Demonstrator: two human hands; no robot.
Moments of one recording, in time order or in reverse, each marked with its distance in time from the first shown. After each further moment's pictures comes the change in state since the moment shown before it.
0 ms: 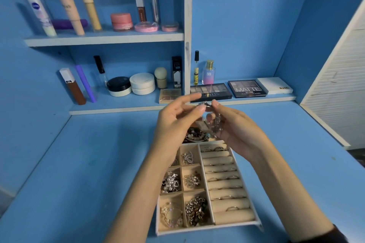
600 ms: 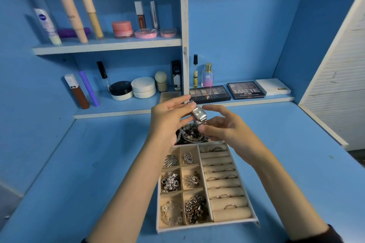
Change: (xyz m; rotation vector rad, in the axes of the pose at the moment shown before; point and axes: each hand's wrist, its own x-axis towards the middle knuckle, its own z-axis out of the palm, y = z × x) left_hand 0.021 0.007 -0.002 -0.158 0.172 -0.209; right_hand -0.009 0.006 -0.006 -0.431 0.003 -0.127
